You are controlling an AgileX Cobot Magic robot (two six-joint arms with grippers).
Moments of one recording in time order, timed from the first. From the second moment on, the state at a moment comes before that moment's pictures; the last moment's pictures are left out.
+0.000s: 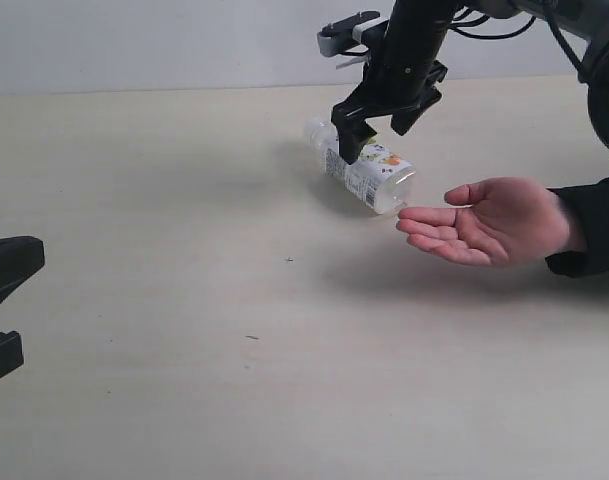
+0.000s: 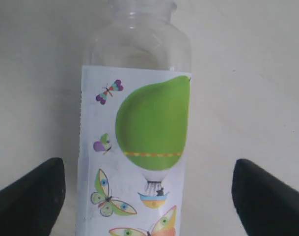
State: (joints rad) left arm -0.55 0.76 -0.19 0.07 -0.07 -0.16; right arm 0.47 2.44 -2.19 0.12 1.22 -0.36
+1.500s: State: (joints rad) left arm -0.55 0.76 -0.19 0.07 -0.07 -0.16; right arm 0.47 1.94 -1.96 0.06 1.23 -0.06
